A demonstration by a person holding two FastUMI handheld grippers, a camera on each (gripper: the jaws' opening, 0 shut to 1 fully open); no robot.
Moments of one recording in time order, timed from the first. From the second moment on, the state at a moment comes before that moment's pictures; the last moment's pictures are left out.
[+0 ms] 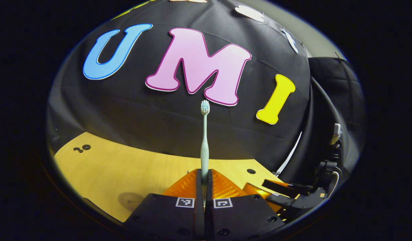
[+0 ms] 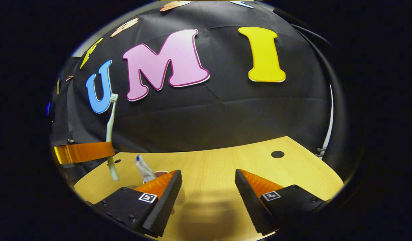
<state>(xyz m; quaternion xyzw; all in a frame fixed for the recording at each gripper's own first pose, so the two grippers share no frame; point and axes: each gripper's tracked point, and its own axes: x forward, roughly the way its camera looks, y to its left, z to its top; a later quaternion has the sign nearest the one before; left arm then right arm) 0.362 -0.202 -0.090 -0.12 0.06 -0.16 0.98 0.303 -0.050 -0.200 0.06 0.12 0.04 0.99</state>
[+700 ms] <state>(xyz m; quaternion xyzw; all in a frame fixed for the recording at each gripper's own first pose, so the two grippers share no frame) 0.402 -0.228 -0.114 -0.07 0.03 -0.13 0.99 0.298 -0.055 -0.224 0.05 0.16 0.05 0.99</state>
